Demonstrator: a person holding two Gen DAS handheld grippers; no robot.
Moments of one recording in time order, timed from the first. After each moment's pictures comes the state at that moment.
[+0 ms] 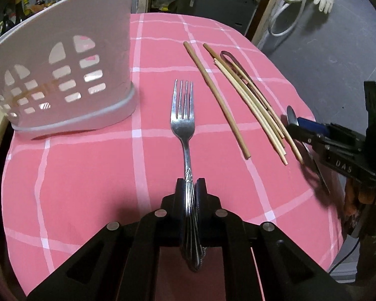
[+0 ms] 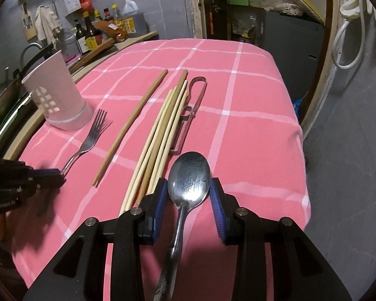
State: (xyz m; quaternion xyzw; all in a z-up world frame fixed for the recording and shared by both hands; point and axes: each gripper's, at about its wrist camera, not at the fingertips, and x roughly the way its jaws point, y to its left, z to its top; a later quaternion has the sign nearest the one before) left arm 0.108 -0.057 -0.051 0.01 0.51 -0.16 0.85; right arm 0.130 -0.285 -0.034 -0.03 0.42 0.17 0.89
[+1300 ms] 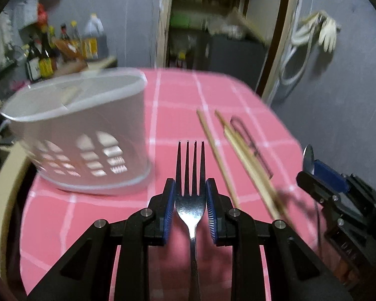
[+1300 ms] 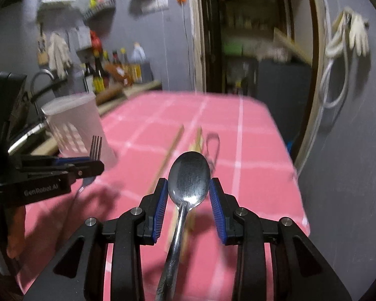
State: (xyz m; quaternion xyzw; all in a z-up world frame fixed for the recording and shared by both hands) left arm 0.105 -0.057 -0.011 -0.01 0.36 -0.10 0.93; right arm 0.073 -0.246 0.010 -0.02 0.24 0.15 0.96
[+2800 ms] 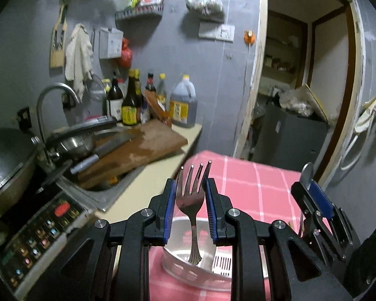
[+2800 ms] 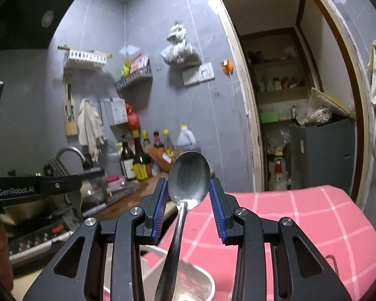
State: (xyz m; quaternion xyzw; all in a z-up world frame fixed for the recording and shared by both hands) left arm 0.141 0.120 0.094 -0.07 0.24 0.07 0.97; right arm 0.175 -0.083 0.070 0.06 0.07 0.24 0.97
